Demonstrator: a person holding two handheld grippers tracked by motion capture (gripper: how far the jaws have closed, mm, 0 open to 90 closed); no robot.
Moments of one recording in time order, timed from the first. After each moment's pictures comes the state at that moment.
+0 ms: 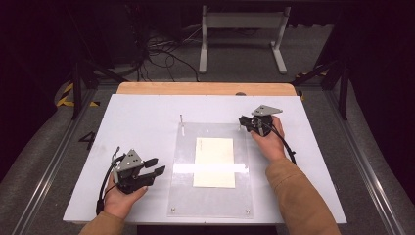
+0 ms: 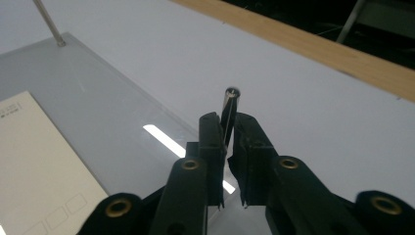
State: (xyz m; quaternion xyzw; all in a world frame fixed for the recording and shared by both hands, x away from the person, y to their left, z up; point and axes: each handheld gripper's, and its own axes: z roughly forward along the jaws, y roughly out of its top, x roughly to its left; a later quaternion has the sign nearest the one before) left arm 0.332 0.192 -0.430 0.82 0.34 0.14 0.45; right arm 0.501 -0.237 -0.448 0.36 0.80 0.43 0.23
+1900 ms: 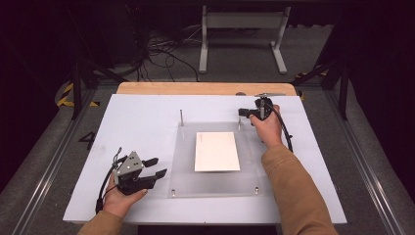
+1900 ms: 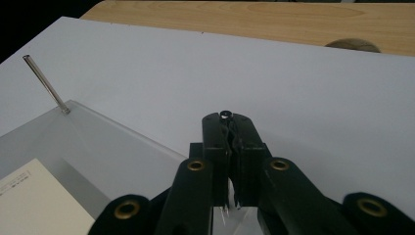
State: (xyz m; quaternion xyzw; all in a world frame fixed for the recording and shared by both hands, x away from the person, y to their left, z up) left arm 0.331 0.194 -0.439 0.83 0.27 0.17 0.46; right arm 0.544 -0.242 -0.428 0.48 0.74 0.45 0.11
